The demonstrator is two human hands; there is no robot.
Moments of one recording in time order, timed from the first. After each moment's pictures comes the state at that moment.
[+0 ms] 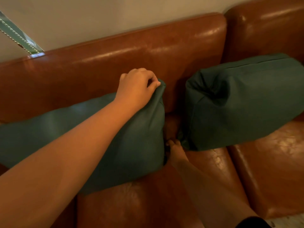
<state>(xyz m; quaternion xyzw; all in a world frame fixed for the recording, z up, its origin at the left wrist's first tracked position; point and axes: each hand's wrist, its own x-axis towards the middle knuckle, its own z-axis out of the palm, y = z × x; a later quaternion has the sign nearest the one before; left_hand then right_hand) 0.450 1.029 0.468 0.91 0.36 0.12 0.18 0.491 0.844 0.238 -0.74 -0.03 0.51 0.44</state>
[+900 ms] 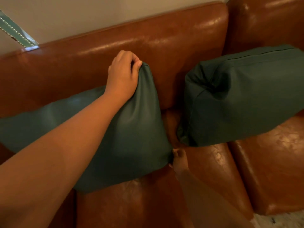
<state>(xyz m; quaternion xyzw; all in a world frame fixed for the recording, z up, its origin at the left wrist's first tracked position) 0.439 1.059 0.439 0.86 0.37 0.28 0.20 0.475 0.797 0.210 -0.72 0.11 0.50 0.47</state>
